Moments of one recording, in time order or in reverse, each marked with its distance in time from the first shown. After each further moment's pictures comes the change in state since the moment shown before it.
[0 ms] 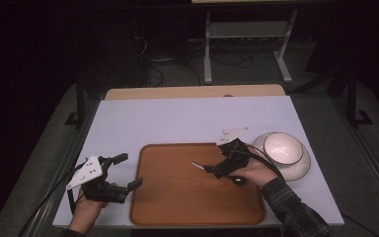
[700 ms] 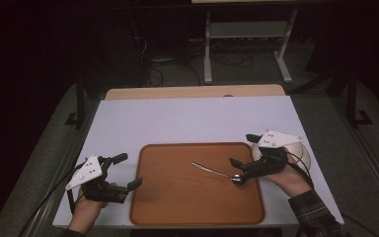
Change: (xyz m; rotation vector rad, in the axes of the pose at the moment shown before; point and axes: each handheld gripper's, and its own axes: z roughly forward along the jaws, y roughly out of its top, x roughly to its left) left arm -0.001 0.001 0.000 0.001 -0.001 0.000; right arm -0.004 -0.035 -0.086 -0.277 -0.144 0.034
